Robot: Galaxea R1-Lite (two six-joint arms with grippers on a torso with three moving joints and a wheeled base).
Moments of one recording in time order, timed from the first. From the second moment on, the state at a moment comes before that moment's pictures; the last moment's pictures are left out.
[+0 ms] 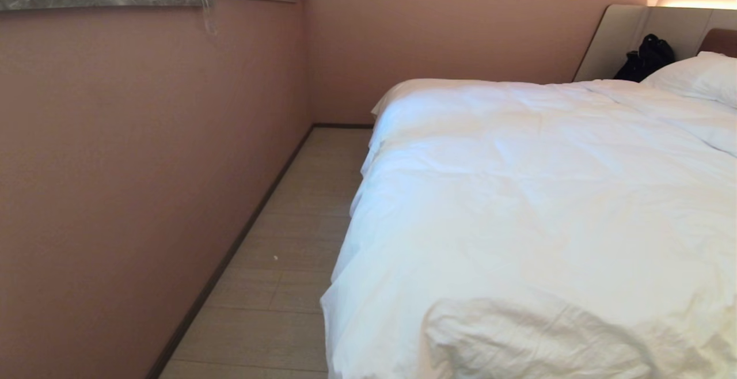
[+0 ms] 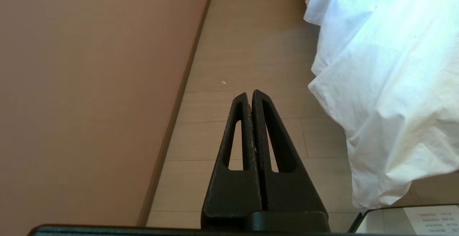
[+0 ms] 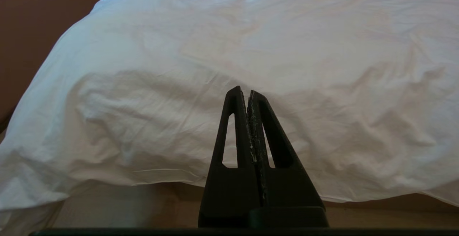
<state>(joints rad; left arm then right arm) 0.00 0.00 -0.04 0.11 -0.02 0.13 0.00 0.00 0.00 0.00 0.00 0.00</state>
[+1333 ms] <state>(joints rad) 0.00 0.00 -0.04 0.11 -0.02 0.12 0.00 0.00 0.00 0.00 0.00 0.00</state>
